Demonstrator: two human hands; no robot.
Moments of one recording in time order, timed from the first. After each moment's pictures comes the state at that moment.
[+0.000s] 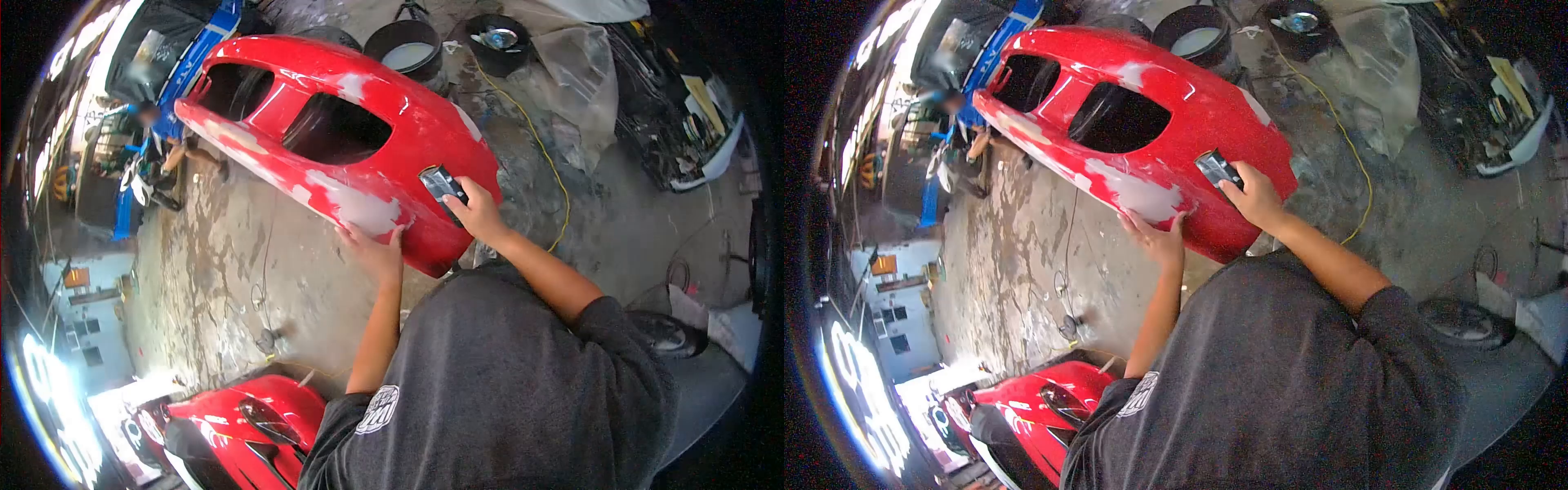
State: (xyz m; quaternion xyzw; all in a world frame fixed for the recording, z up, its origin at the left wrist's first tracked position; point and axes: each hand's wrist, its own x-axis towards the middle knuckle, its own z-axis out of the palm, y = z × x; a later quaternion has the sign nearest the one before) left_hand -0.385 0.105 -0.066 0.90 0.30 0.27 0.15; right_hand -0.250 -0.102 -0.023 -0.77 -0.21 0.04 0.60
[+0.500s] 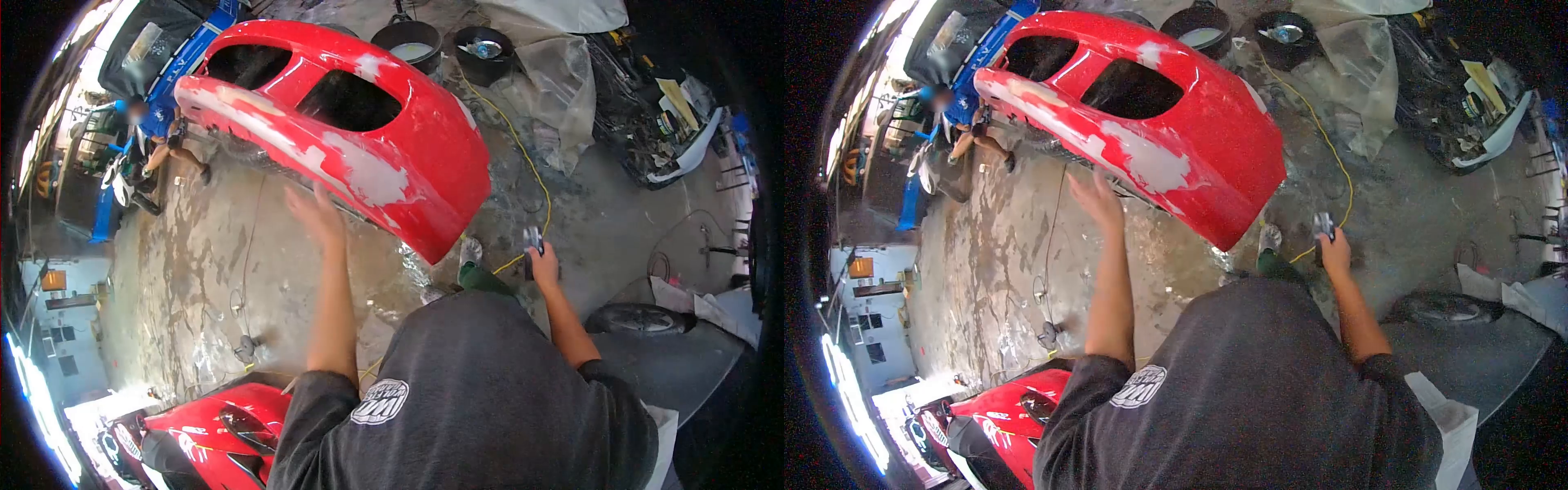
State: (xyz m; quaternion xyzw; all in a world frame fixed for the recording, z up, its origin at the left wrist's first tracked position) left_hand -0.386 0.231 -0.004 0.82 0.30 0.40 0.27; right_hand -0.417 -0.297 -0.170 -0.93 0.11 0.01 0.36
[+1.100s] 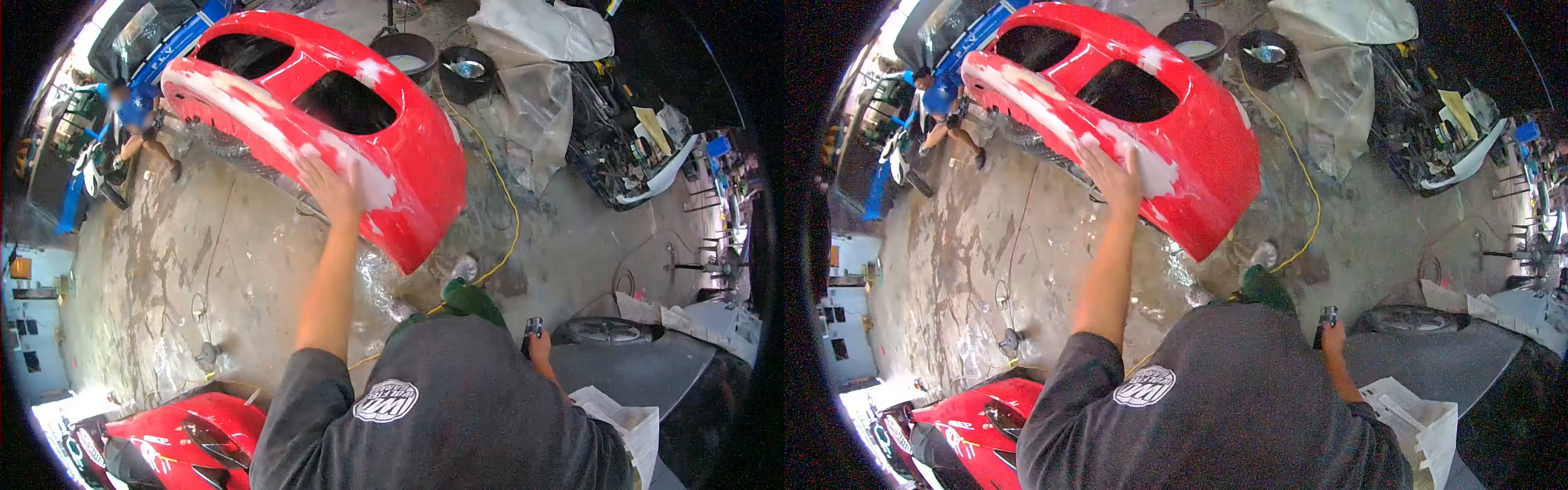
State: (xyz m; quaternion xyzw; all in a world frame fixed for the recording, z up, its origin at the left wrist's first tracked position) left_hand -0.336 0.191 -0.010 0.89 0.20 0.37 0.19; right_hand -0.607 -0.426 -0.186 -0.91 0.30 0.12 0.26
